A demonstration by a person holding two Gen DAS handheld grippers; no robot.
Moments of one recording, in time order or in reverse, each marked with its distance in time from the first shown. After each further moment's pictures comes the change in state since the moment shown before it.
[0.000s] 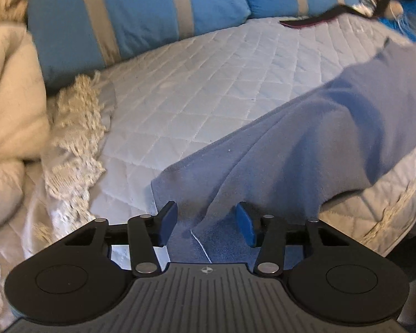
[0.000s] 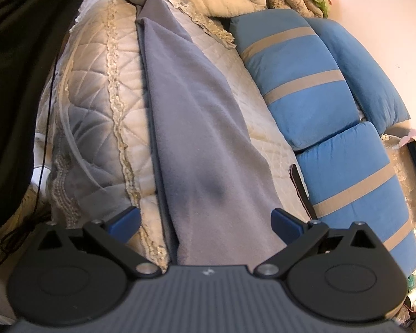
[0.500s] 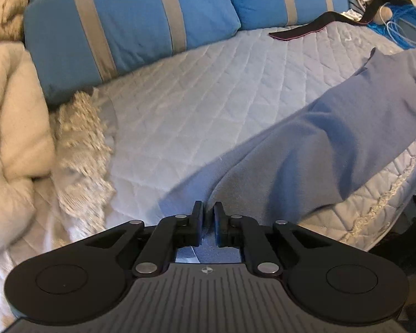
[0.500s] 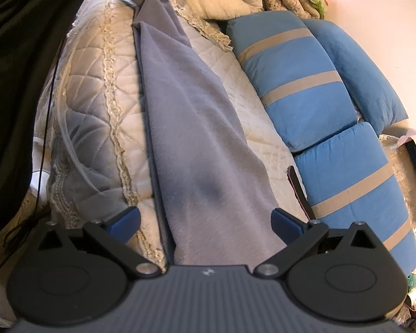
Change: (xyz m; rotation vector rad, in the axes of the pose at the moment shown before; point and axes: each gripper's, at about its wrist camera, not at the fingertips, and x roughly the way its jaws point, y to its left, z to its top) left arm -0.043 -0.005 0.032 0.087 -0.003 0.019; right arm -0.001 -0.003 0.001 0.014 -0.013 -0.006
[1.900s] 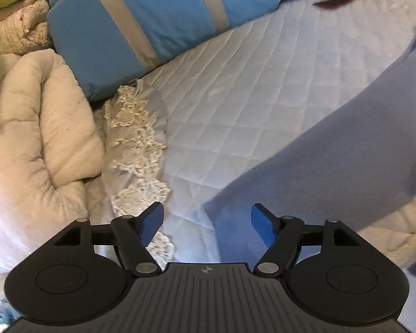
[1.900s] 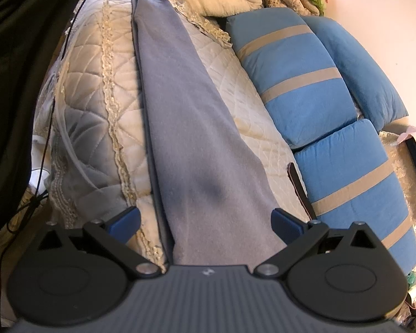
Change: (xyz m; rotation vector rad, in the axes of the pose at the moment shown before) left arm 0.018 0.003 0.010 -0.001 0.106 0.227; right arm 0.001 0.001 0.000 0.002 0.011 -0.003
